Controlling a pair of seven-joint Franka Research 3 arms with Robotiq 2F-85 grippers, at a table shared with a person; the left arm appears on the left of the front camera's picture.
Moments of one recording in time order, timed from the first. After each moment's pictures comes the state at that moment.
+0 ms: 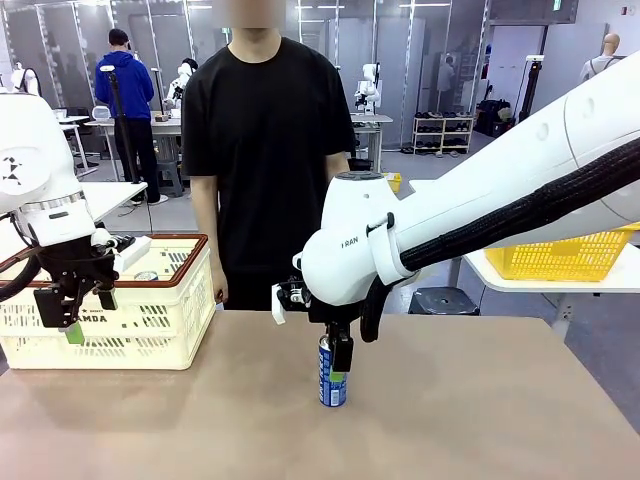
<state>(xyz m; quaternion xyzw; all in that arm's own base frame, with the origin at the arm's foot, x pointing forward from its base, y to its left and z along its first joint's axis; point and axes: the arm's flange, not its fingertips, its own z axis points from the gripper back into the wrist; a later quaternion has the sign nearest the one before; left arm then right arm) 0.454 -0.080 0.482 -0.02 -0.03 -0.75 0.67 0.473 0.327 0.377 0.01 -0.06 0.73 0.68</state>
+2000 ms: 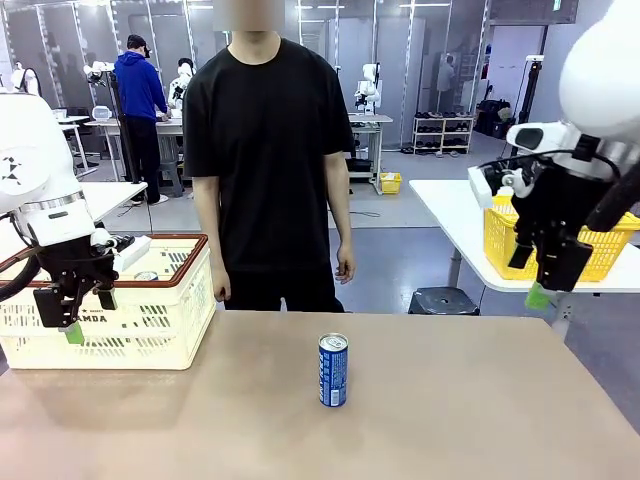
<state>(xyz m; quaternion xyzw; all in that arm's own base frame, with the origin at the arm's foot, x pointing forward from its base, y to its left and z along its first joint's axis) 0.454 -0.079 0.482 -0.02 -0.03 -0.74 0.67 0.377 0.062 0.573 0.02 -0.10 0.64 0.76</state>
